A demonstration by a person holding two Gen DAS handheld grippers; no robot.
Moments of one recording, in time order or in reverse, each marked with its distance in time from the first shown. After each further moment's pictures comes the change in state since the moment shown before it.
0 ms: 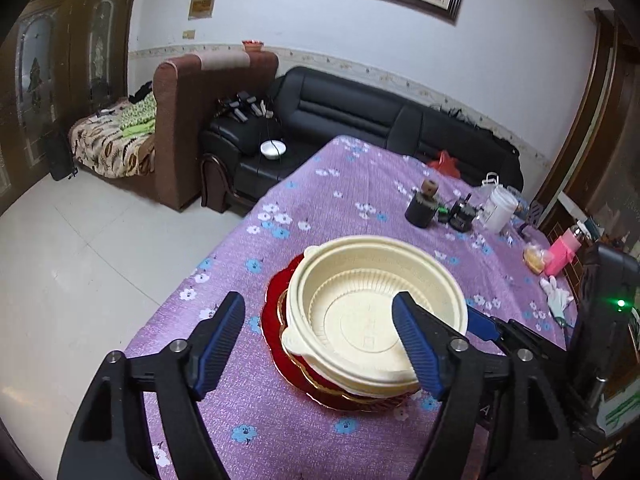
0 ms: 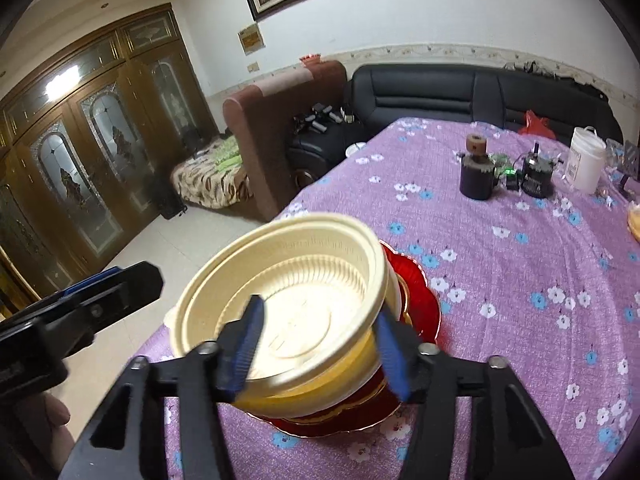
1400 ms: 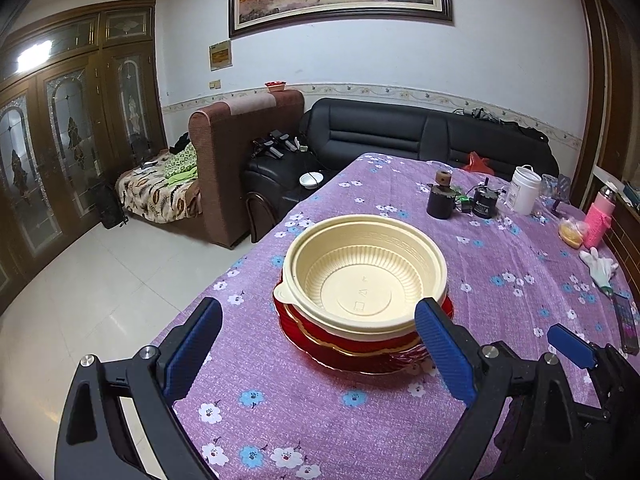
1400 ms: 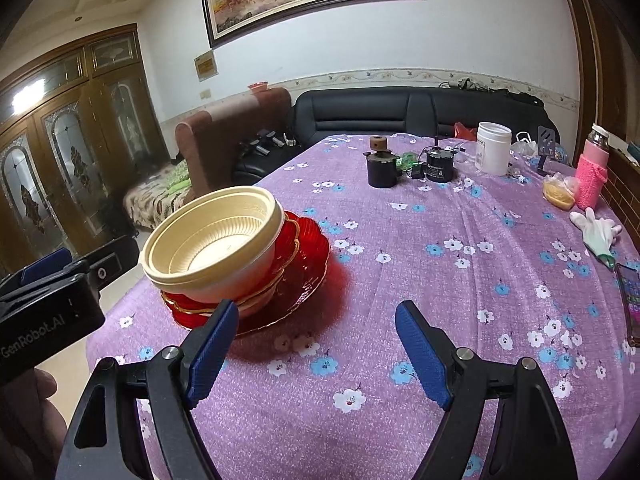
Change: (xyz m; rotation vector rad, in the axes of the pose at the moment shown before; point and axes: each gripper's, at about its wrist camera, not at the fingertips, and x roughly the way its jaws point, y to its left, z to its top) left arm -0.026 -0.060 -0.061 0.127 -0.124 0.227; right arm -0.085 -0.034 -0.076 0.046 -0.097 -0.199
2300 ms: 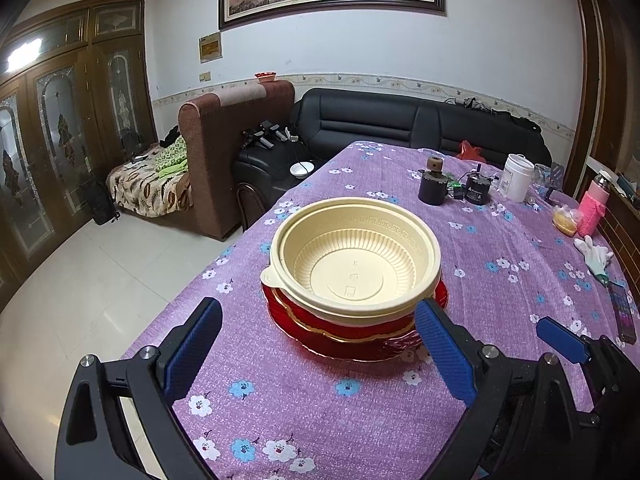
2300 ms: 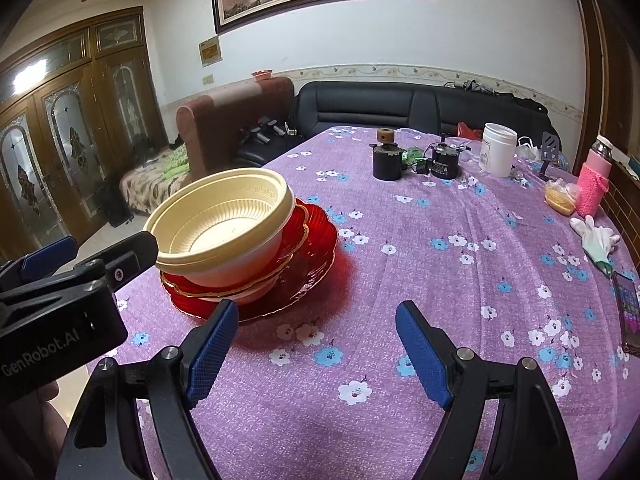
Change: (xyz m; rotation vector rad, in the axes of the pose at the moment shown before) left arm 0.007 -0.002 -0.009 0.012 0.037 -0.032; right arm 0.005 0.015 -0.006 -0.050 0.034 -0.025
